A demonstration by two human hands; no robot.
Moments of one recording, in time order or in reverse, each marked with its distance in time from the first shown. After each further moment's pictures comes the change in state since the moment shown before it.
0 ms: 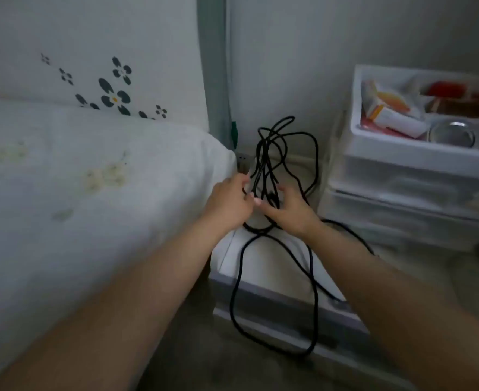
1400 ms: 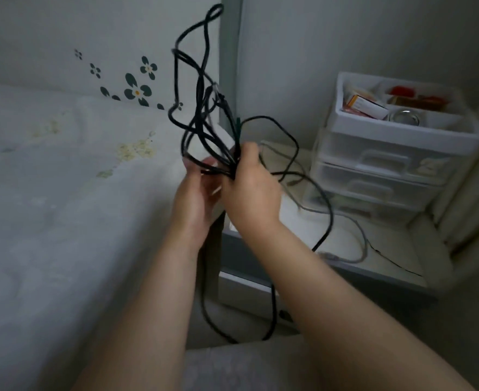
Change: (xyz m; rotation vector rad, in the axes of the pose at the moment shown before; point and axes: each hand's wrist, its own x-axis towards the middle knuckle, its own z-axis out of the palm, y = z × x) left_hand -0.167 -0.008 -0.059 -1.340 0.166 -0.017; right_hand -0.180 -0.149 0.058 -0.207 0.581 -0.469
